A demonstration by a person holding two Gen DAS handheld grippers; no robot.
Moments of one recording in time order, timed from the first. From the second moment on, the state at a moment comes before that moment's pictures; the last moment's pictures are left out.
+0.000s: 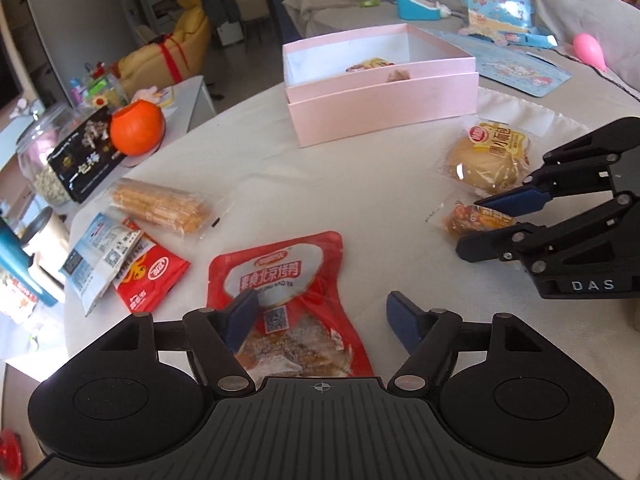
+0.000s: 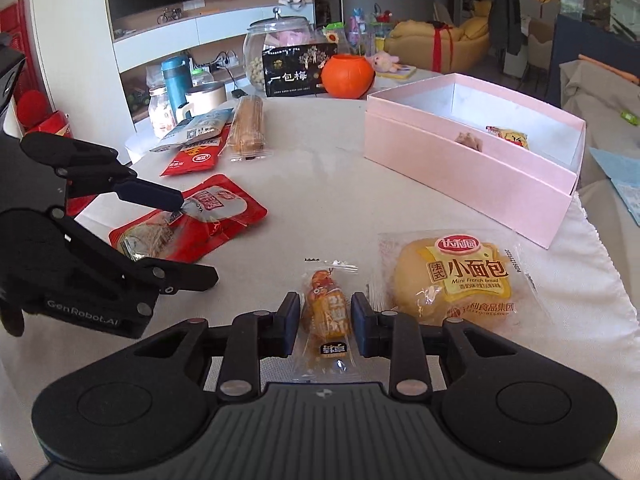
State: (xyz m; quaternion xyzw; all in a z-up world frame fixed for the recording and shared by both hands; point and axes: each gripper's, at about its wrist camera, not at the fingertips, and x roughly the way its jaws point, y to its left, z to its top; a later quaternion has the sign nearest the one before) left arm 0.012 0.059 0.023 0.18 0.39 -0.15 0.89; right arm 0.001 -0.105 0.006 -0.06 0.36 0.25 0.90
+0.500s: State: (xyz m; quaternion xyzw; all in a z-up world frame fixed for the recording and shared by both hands) left arm 0.045 0.098 0.016 0.09 0.42 -0.16 0.89; right arm -0.005 -0.108 0.000 -0.06 0.34 0.27 0.90
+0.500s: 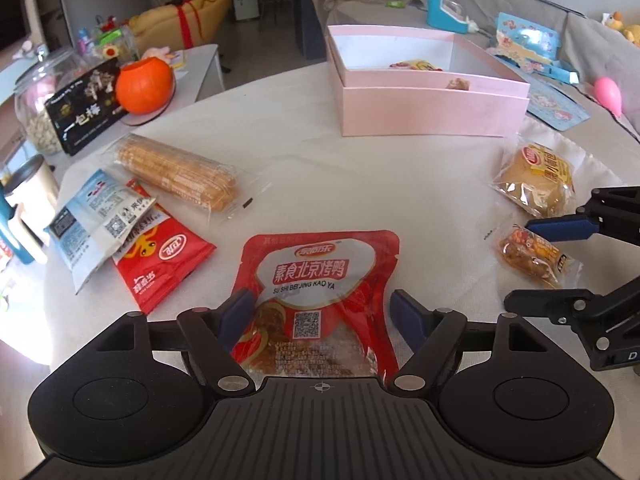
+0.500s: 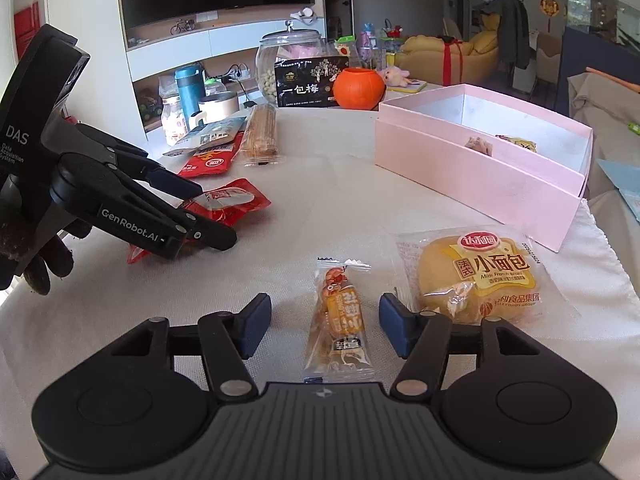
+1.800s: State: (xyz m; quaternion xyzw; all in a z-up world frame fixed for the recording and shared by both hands) left arm -0.006 0.087 0.013 0.07 0.40 -0.15 0.90; right arm 0.001 -0.109 0.010 -0.09 0.37 0.28 0.88
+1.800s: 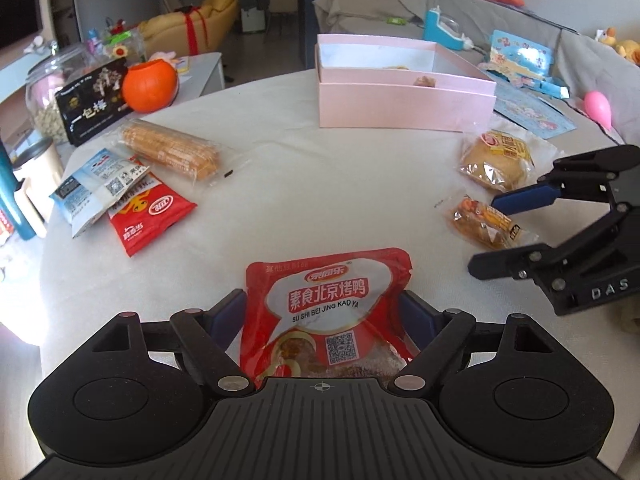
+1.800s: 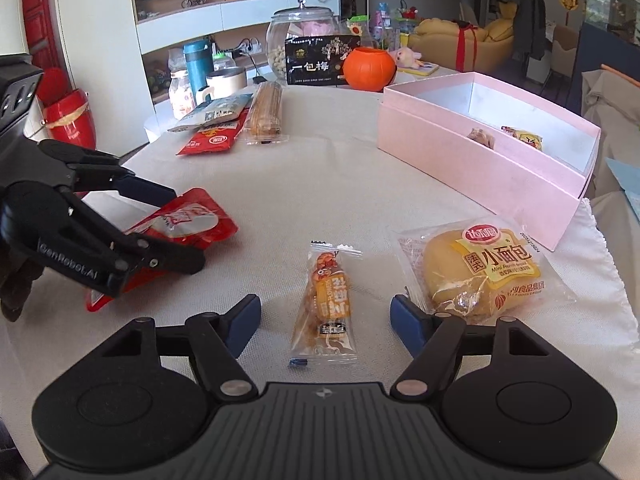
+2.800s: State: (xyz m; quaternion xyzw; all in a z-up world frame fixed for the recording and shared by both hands) left arm 0.094 0.033 0.122 -0.01 0.27 -0.25 0.93; right arm 0.074 -0.206 0.131 -0.02 0.28 0.20 0.94
